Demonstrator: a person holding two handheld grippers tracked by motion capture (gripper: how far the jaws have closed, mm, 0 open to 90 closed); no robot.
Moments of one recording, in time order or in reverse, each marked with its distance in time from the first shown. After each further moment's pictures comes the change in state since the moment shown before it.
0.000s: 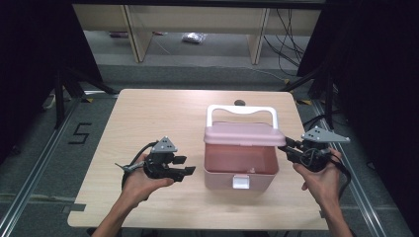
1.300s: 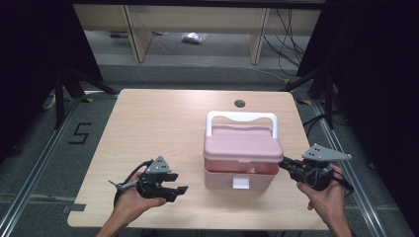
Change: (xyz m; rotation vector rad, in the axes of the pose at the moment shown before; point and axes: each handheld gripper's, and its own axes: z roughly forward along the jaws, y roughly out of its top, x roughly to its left) left arm -0.010 -0.044 -0.003 0.084 -0.014 0.028; right arm 0.014 -0.031 -0.019 0.075 0.109 -0.004
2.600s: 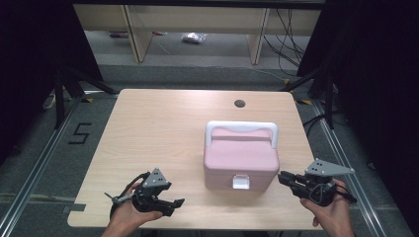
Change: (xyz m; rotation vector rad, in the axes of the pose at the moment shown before) left arm -0.010 -0.028 -0.003 0.020 0.050 -0.015; right arm 0.007 -0.029 -0.011 0.042 0.059 0.001
